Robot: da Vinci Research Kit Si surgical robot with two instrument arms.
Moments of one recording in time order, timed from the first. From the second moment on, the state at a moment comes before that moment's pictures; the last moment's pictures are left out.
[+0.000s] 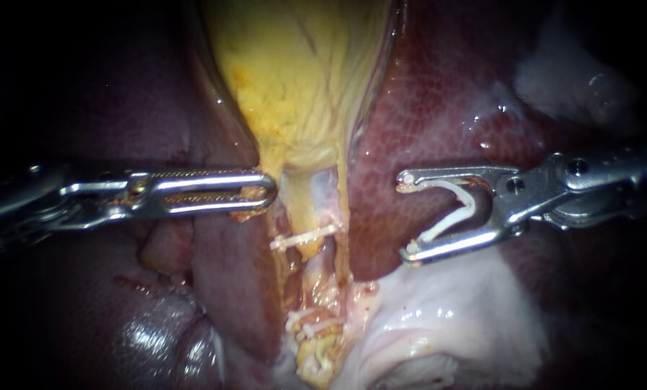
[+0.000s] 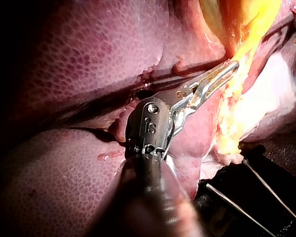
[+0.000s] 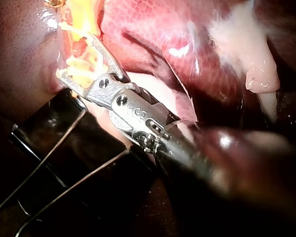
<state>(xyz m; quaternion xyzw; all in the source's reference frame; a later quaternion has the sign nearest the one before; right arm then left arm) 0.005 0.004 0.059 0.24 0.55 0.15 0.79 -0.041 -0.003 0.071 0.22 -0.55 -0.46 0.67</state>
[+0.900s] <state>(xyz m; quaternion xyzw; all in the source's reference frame) 0.008 0.001 0.064 0.27 0.55 0.14 0.78 -0.033 0.000 0.064 0.22 -0.56 -0.48 0.64</state>
